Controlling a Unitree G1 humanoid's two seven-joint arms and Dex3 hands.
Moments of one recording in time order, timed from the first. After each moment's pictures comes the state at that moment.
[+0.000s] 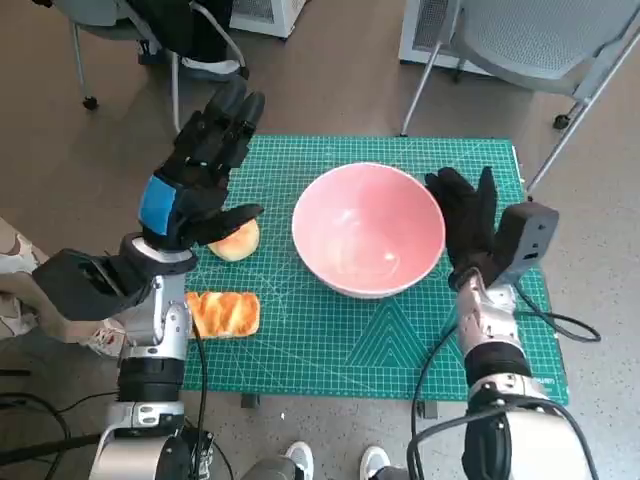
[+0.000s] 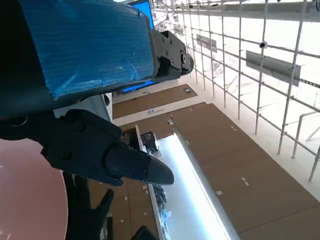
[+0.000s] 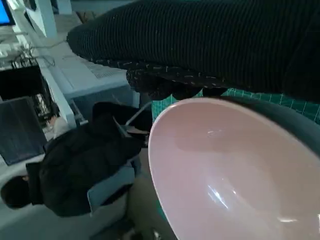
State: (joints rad) left arm -0.61 0.19 0.21 0.45 -0.39 -0.47 -0.64; right arm -0.92 -0.11 -0.37 1.33 0.13 -0.31 0.21
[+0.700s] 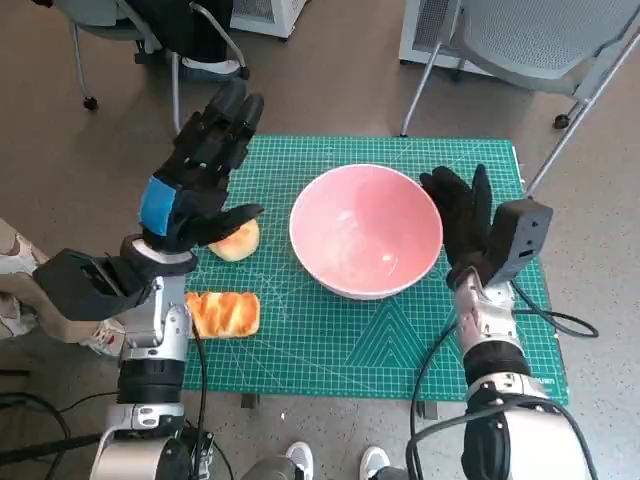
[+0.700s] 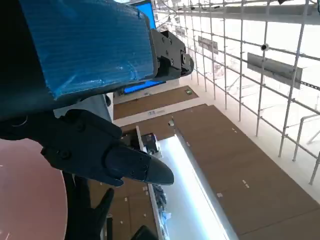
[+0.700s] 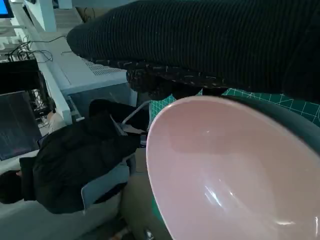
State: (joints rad) left arm -0.60 0.19 0.21 0.44 -0.39 -0.47 -0.63; right arm -0.92 -0.11 -0.36 1.33 0.12 -0.31 0.21
